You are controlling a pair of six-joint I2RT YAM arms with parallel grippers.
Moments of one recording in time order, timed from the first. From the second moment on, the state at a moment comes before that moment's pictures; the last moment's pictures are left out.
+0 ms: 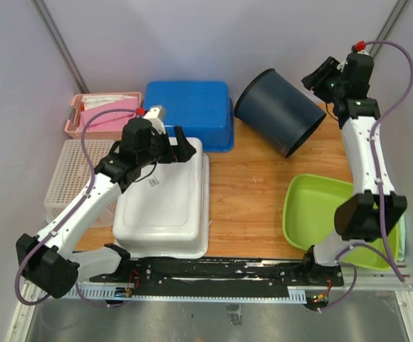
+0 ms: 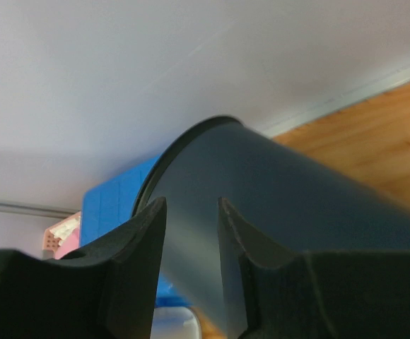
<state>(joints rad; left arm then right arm) -0.46 1.15 1.06 -0.36 0.10 -0.48 -0.06 1.67 1.80 -0.43 -0.17 0.59</state>
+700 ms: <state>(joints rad) -0.46 1.24 1.13 -0.29 0.26 -0.49 0.12 1.36 1.41 -0.65 0.30 0.25</state>
